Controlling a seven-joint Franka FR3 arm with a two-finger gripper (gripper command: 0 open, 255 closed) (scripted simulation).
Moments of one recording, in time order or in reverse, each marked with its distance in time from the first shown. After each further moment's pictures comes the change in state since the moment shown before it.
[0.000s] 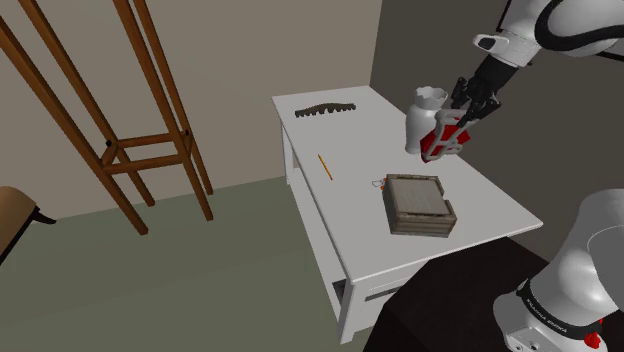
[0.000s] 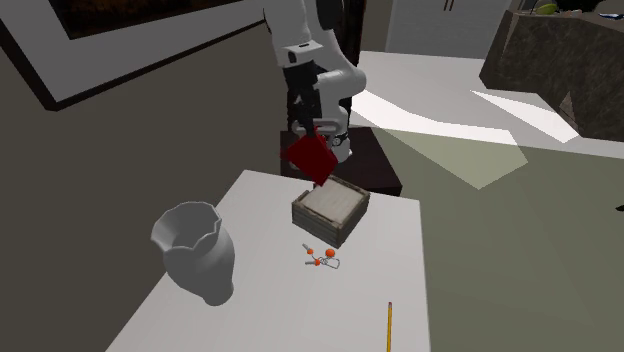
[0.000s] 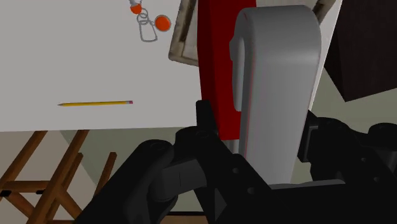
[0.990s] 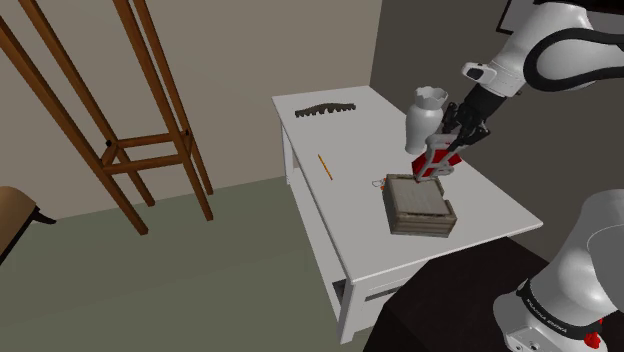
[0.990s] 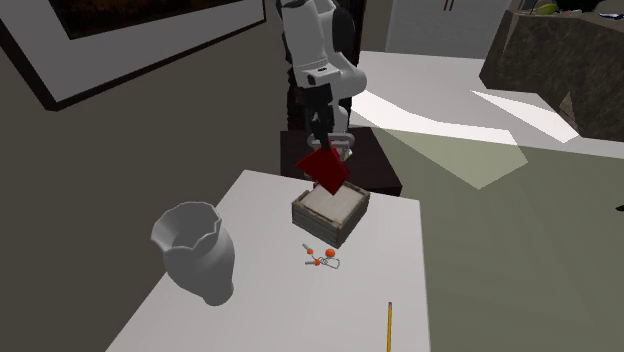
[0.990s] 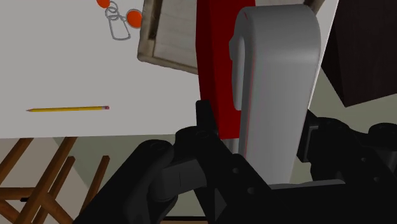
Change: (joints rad) arm -0.039 -0.056 0.044 -0.209 -0.027 0.139 0.065
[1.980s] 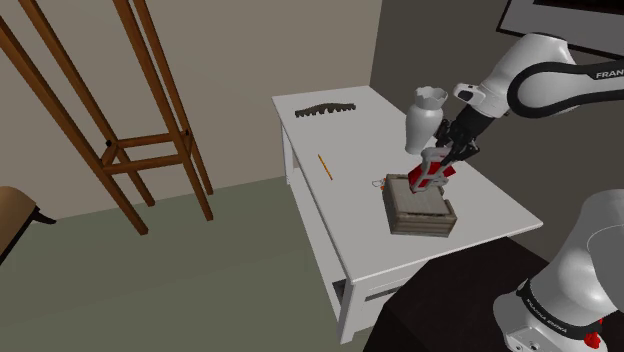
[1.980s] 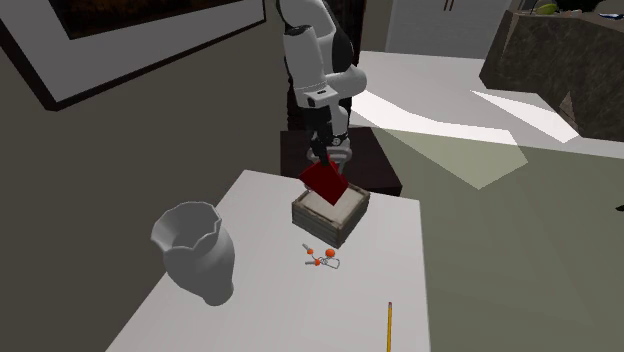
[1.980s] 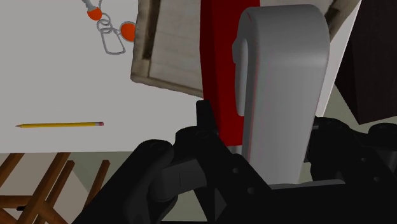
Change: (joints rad) arm 0.004 0.055 -0.071 -0.098 -0.028 0.161 -0.028
